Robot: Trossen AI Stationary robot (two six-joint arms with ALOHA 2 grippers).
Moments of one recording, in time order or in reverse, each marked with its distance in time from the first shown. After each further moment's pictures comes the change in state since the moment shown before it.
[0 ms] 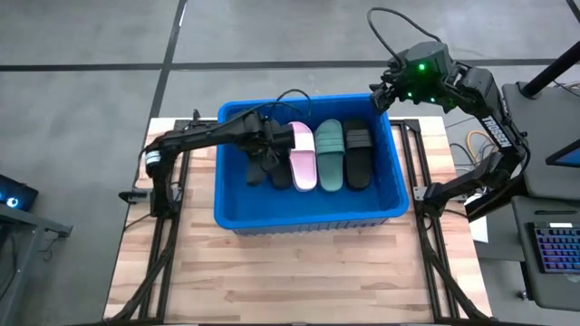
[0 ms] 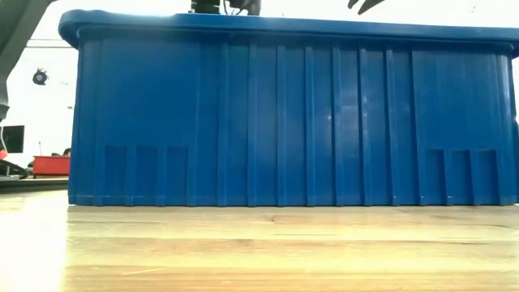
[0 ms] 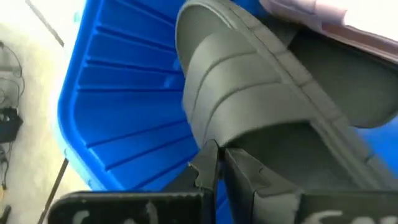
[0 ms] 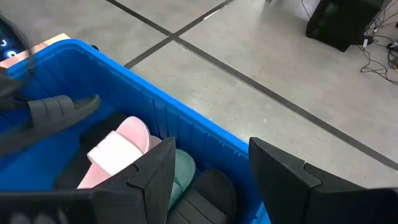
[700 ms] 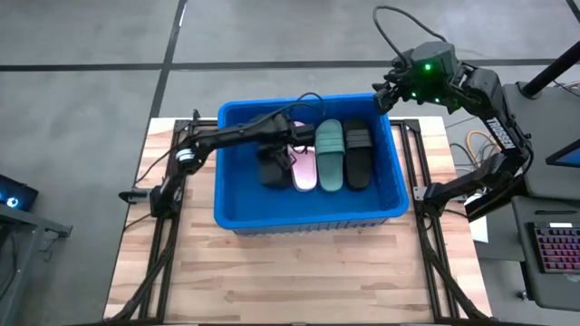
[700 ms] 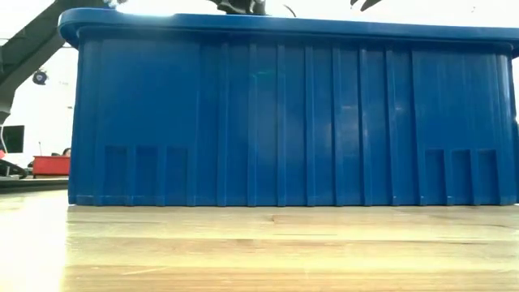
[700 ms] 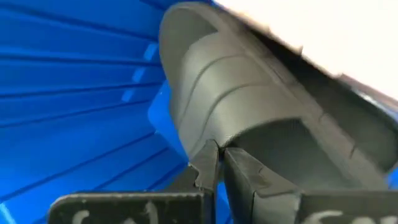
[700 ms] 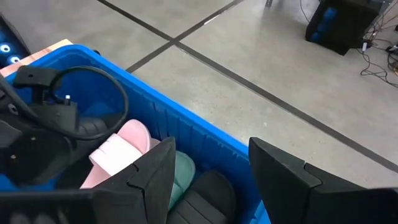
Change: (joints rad) left arm 0.057 0.271 0.177 0.000 0.072 -0.066; right arm 0.000 -0.021 0.000 0.001 0.000 0.000
